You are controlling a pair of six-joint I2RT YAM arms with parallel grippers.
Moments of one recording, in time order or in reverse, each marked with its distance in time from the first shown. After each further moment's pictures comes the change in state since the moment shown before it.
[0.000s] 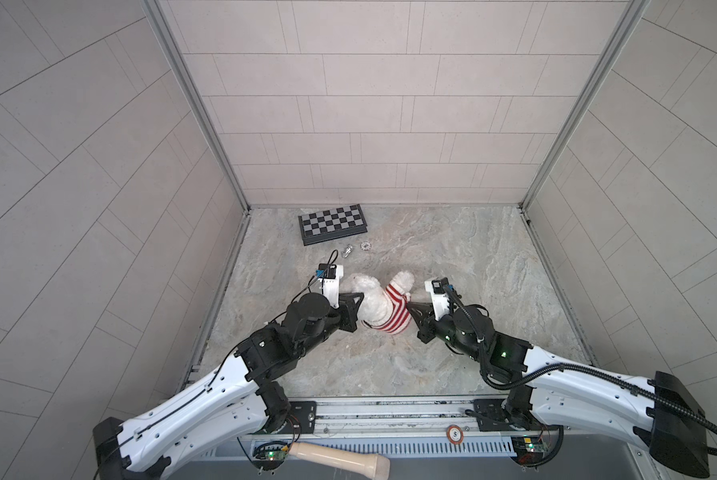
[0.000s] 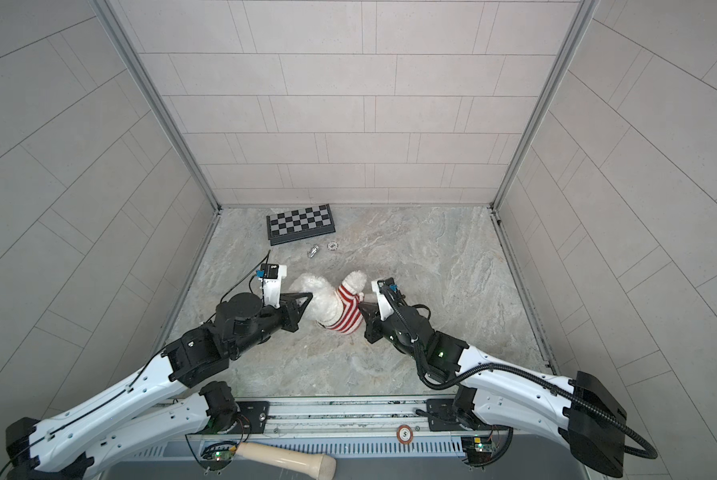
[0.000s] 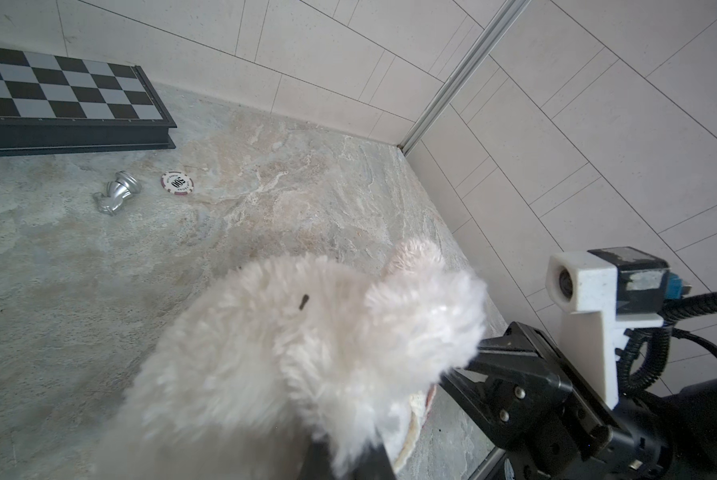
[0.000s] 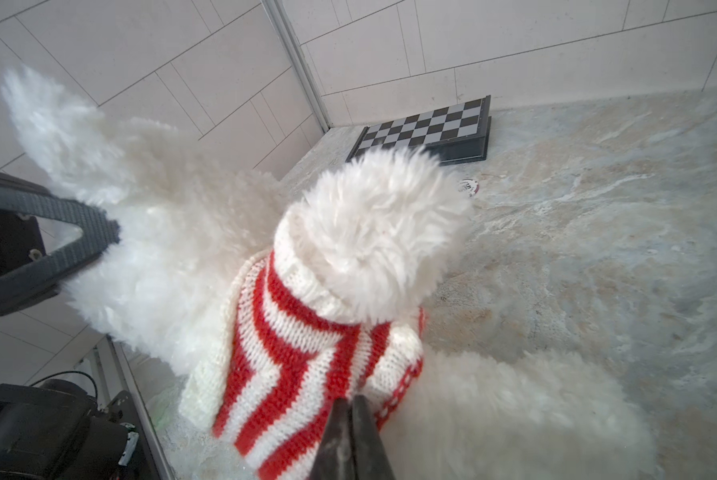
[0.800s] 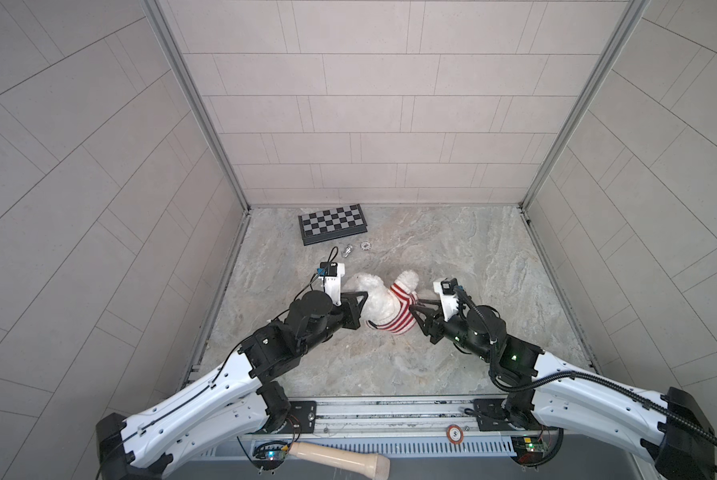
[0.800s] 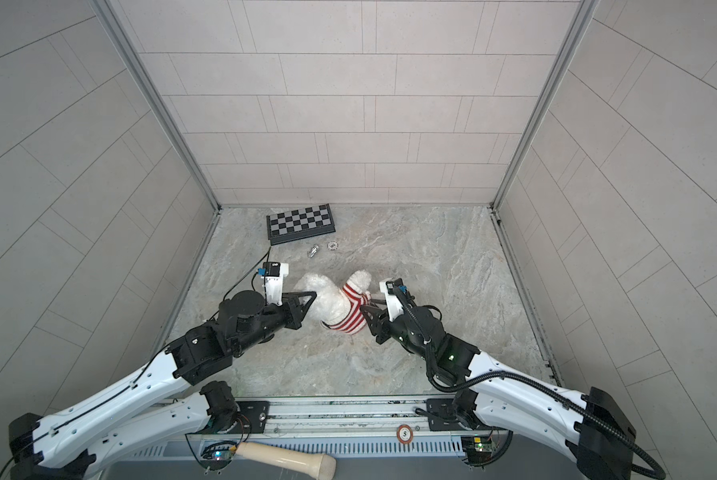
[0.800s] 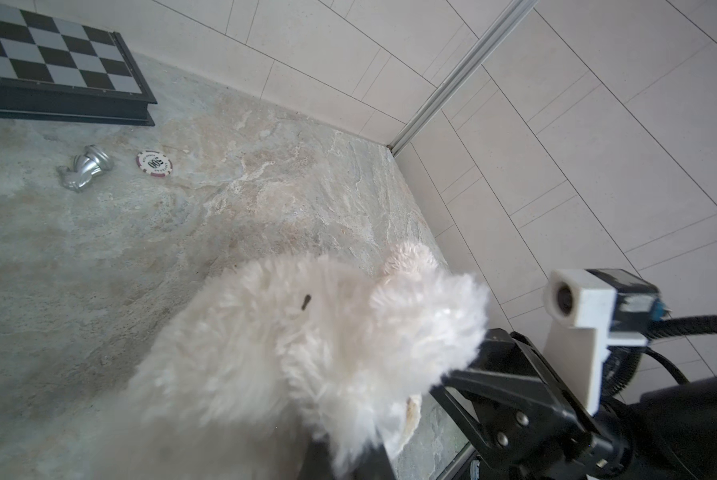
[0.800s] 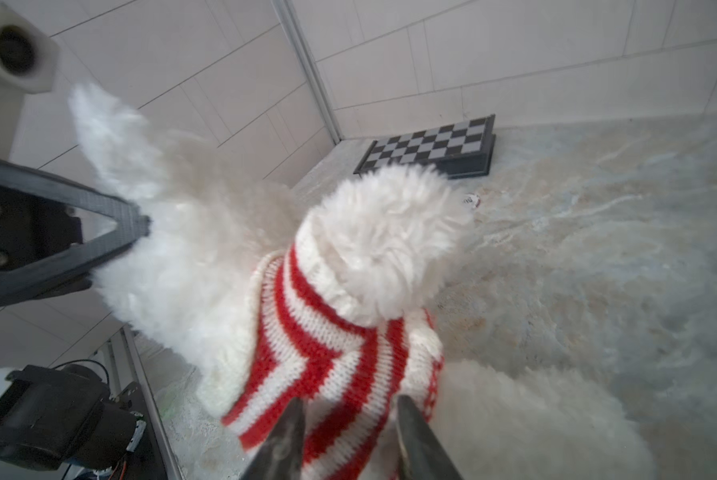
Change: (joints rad) left arm 0.001 0.031 0.027 -0.002 0.015 -0.120; right arm -0.042 -0.123 -0.023 -0.022 -0.106 -0.116
